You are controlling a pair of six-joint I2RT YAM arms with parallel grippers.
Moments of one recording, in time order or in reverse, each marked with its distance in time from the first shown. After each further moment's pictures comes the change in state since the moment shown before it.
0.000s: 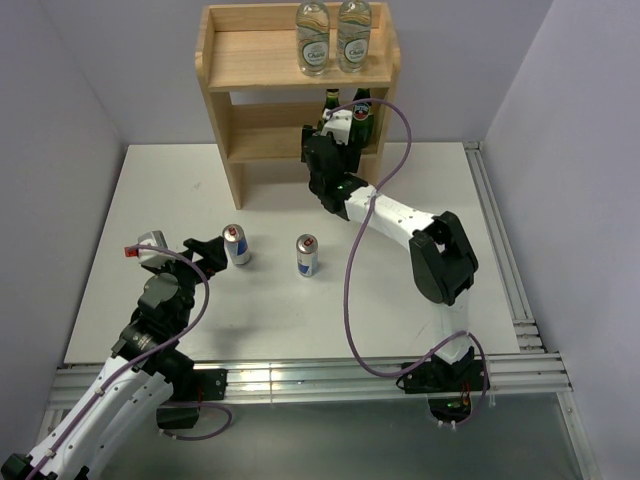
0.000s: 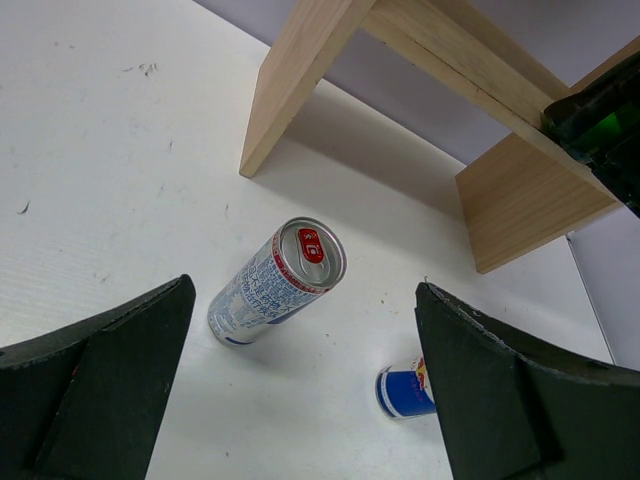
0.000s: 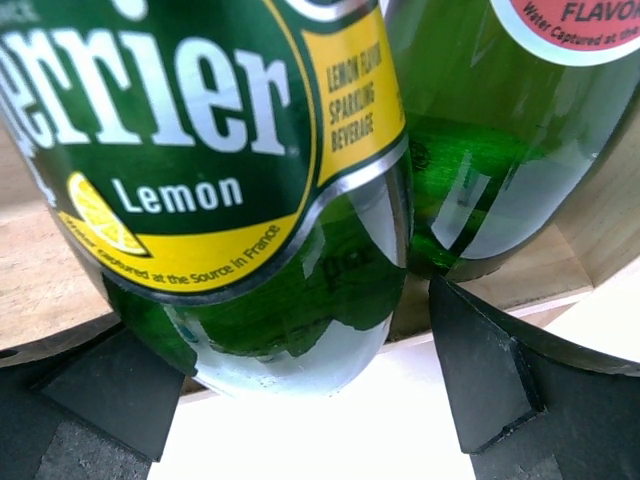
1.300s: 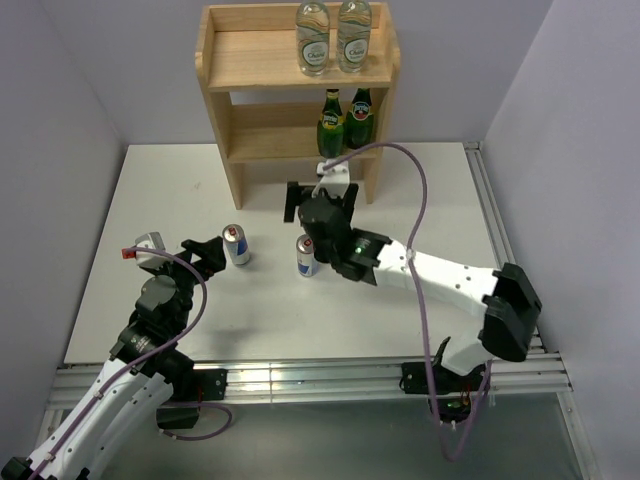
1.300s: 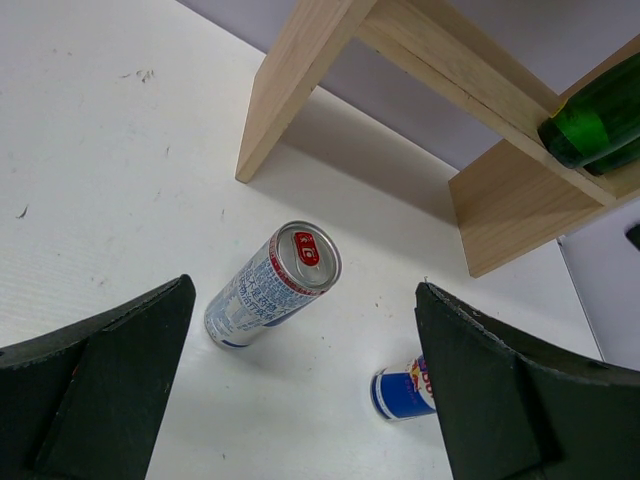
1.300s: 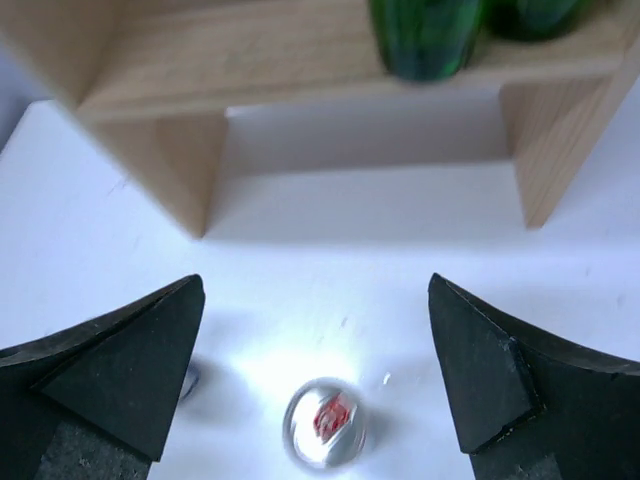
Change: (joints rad) left arm 0.000 -0.026 0.000 -0.007 0.000 0.000; right arm 0.302 -0.448 -0.367 -0.155 0.007 0.163
